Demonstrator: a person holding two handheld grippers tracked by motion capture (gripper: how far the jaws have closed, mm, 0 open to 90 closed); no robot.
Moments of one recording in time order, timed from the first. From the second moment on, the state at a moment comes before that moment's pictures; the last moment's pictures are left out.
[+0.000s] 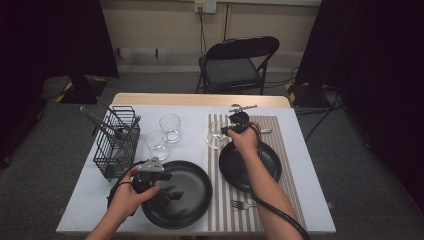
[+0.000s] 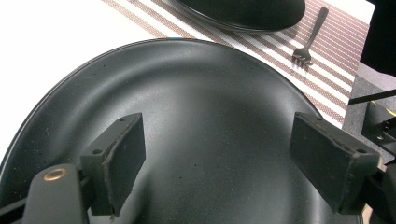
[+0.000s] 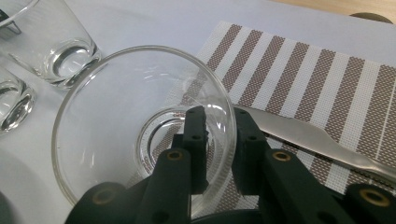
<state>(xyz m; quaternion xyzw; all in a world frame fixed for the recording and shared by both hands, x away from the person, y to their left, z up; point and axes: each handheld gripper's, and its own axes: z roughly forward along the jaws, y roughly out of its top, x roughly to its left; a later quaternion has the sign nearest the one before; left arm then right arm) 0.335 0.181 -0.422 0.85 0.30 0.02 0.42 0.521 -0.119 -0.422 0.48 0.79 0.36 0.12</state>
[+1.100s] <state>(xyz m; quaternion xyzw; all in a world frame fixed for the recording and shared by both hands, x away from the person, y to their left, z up) 0.336 0.181 -0.421 0.85 0.30 0.02 0.43 0.524 -0.112 -0.420 0.48 0.78 0.37 0.13</state>
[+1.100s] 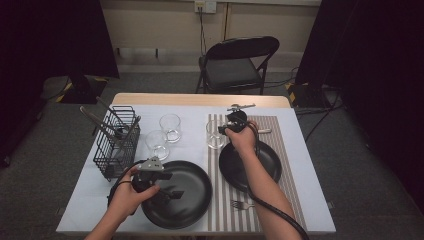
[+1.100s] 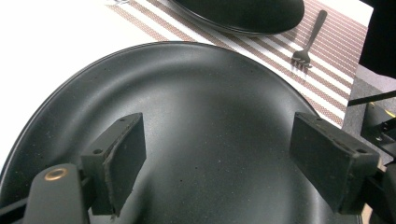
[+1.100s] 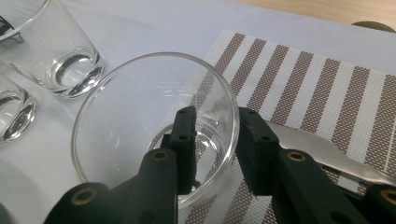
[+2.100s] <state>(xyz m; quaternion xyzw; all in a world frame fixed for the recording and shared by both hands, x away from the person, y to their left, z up) 0.335 0.180 -0.422 0.85 0.30 0.02 0.42 0.522 -0.116 -0.413 0.49 0.78 0.38 0.12</state>
